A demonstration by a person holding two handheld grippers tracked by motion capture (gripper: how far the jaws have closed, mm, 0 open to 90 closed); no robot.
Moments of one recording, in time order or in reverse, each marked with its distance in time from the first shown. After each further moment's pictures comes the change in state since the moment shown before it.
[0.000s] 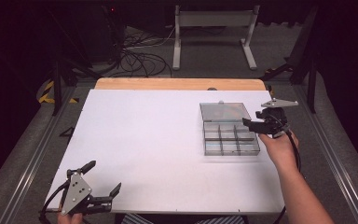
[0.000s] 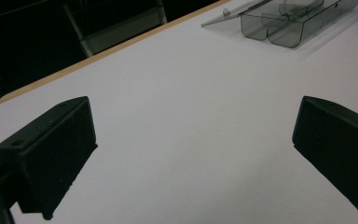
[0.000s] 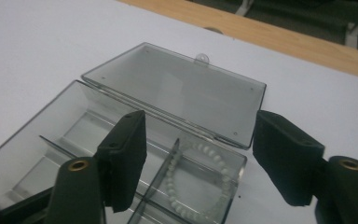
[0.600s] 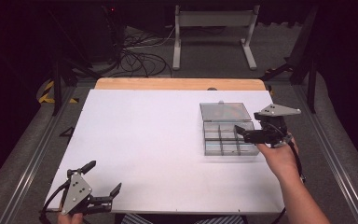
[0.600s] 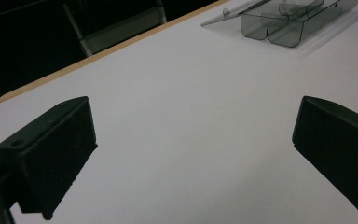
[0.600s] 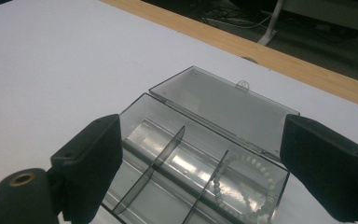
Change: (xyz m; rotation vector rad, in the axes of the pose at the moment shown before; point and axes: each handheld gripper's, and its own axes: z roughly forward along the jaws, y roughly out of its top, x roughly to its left) left arm -0.001 0.000 0.000 0.000 -0.003 -0.005; right arm 0.038 0.002 -0.036 -0.086 0.083 -0.079
